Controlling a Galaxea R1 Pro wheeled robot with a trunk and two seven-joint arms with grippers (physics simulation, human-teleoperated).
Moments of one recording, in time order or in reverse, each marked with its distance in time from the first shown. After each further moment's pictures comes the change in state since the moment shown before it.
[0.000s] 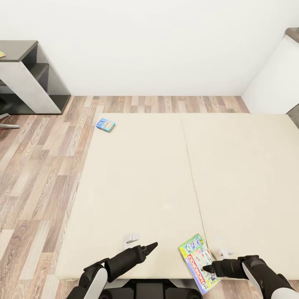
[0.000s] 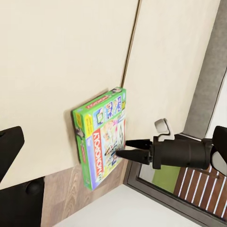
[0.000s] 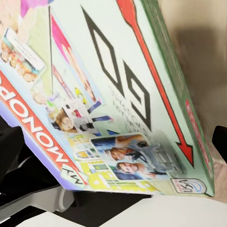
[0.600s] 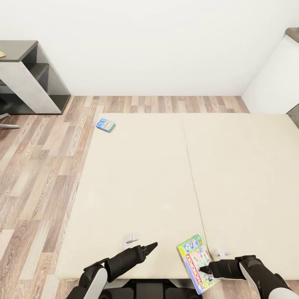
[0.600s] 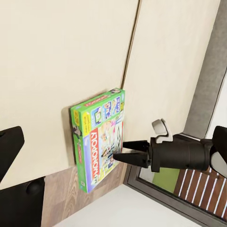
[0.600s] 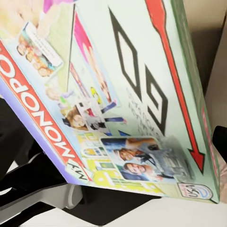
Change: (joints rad) left arm 0.000 0.001 0.000 0.000 0.000 0.000 0.000; right arm 0.000 0.014 0.016 -0.002 -0.001 0.004 0.026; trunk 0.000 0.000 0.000
